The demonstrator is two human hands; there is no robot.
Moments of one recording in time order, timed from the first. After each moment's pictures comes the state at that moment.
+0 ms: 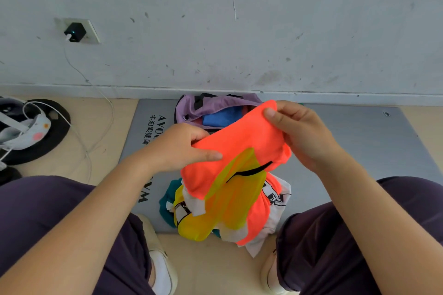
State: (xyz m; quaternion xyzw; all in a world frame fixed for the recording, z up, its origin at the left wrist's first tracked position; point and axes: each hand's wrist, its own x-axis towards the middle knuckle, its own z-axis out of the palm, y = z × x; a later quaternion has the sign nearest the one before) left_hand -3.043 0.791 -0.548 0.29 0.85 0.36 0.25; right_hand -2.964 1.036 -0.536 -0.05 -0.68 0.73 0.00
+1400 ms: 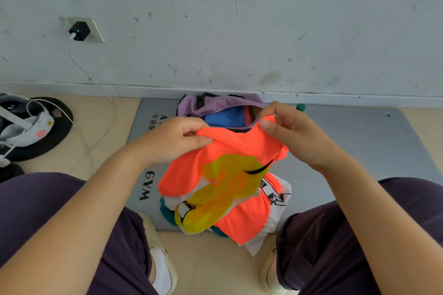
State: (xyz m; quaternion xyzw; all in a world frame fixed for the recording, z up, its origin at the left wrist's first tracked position) left_hand -3.046 0.778 -0.539 0.28 0.82 0.42 0.27; right_hand -2.960 1.037 -0.530 0.02 -0.82 0.57 -0.03
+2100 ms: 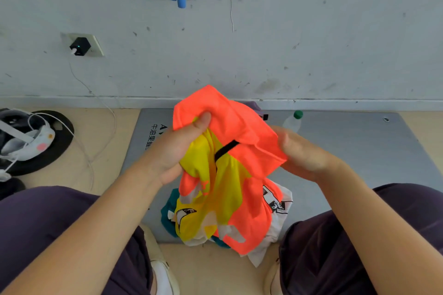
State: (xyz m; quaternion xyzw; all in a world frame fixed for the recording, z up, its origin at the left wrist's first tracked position) left_hand -3.023 0.812 -0.524 0.03 0.53 0.79 0.32; right_hand -2.962 1.044 -0.548 0.06 -0.67 0.71 -0.19
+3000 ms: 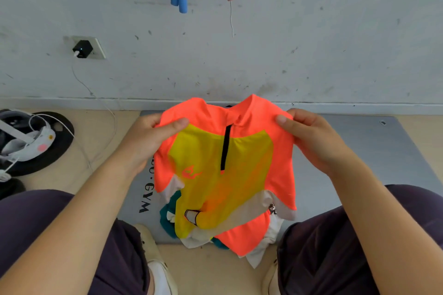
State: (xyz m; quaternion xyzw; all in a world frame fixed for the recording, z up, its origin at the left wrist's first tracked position) left_hand -3.059 0.763 -0.543 0.07 0.74 0.65 0.15; right_hand -2.960 1.064 -0.528 -0.08 -0.71 0.70 0.02
